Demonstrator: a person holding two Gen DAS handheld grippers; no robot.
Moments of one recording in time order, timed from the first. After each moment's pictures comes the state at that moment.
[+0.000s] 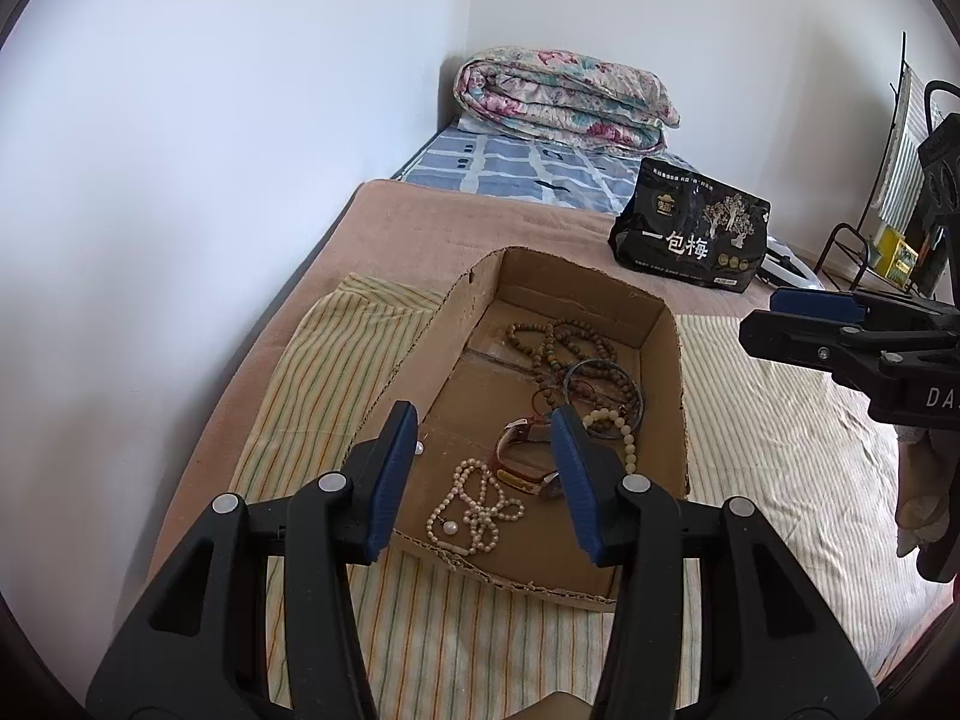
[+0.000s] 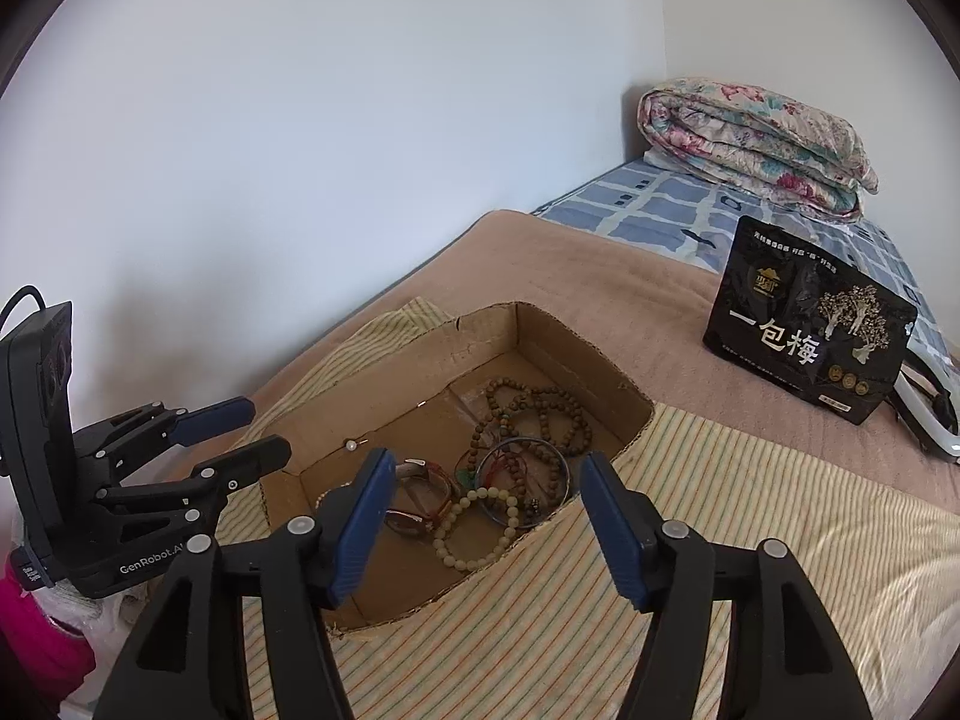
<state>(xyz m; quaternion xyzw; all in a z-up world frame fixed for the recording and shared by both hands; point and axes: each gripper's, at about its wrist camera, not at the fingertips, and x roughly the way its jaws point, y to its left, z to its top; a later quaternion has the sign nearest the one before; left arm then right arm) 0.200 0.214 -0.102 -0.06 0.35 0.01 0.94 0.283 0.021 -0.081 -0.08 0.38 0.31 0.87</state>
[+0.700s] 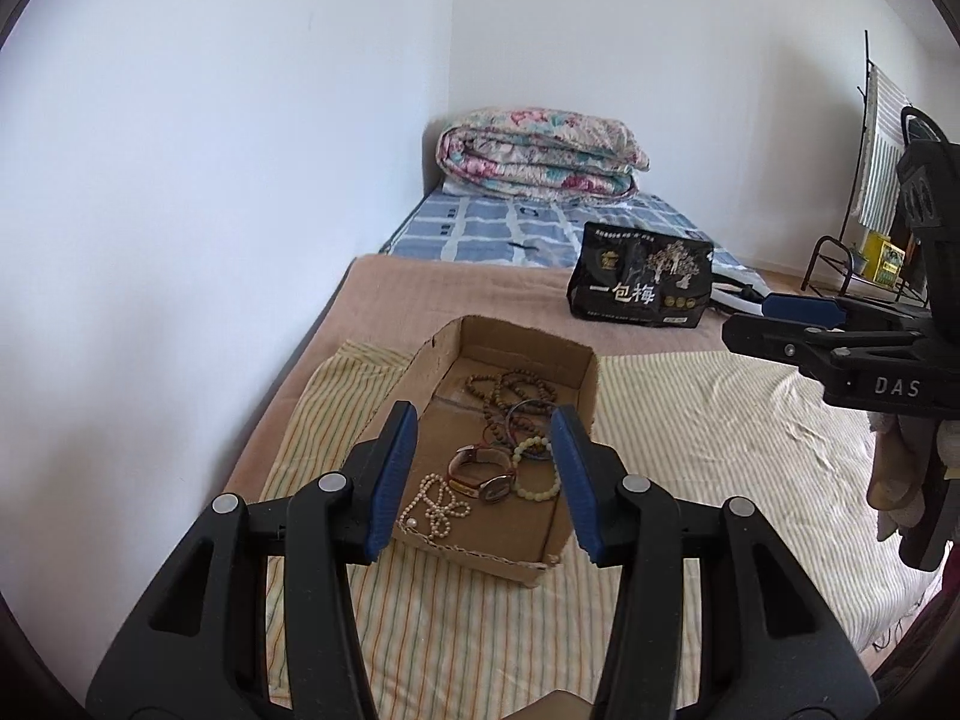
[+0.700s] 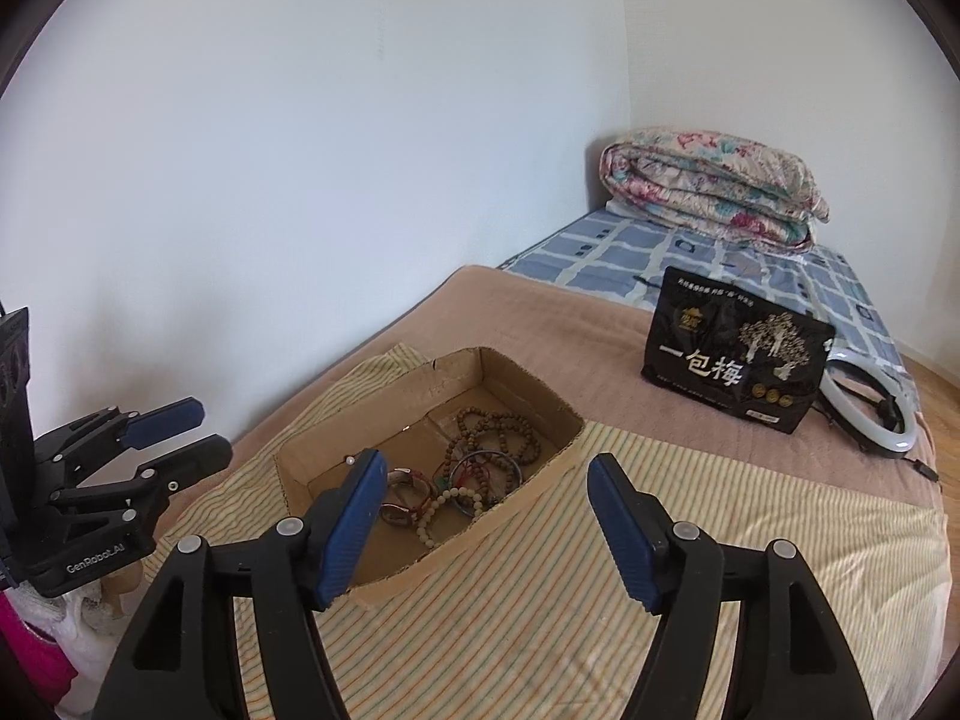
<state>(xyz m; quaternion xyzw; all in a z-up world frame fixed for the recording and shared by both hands) 0.128 0.167 -0.028 -0.03 0.28 0.01 0.96 0.234 -0.032 -0.027 -0.07 0.33 0.28 0.90</state>
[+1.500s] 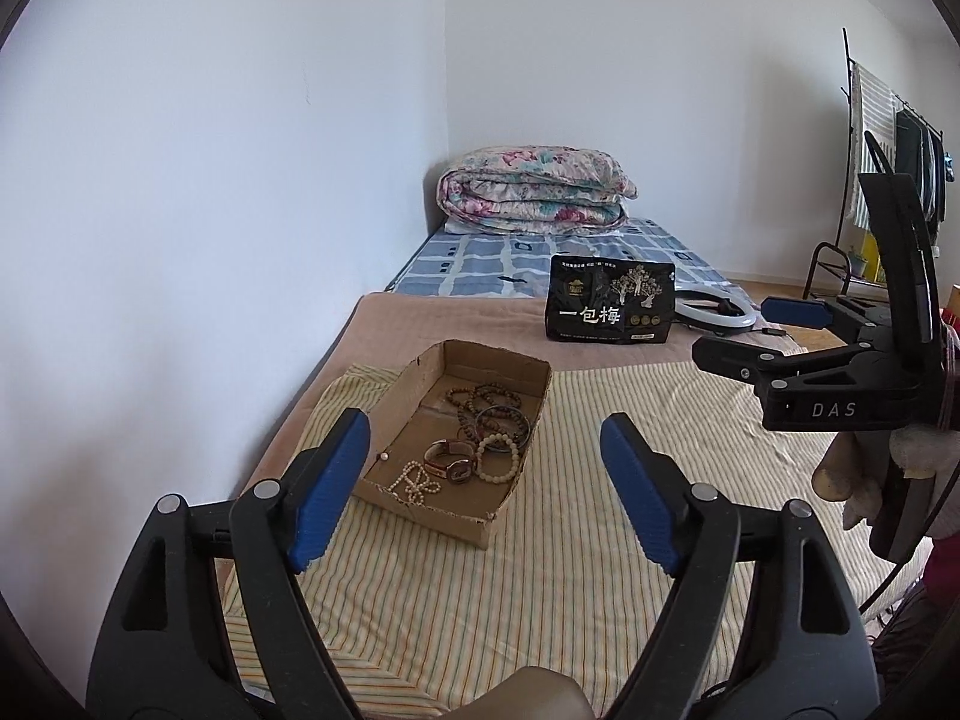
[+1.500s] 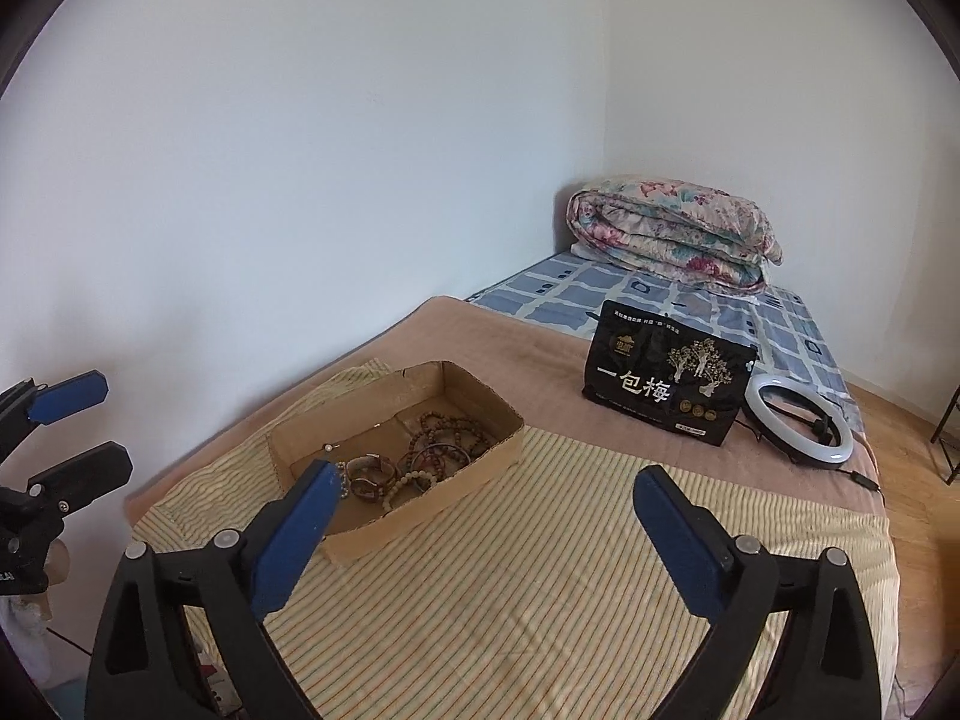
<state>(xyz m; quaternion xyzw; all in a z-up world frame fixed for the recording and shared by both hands) 0.046 0.108 0.012 -0.01 0.24 0.03 0.97 0.176 -0.085 -0.006 -0.09 0.28 0.25 0.92</state>
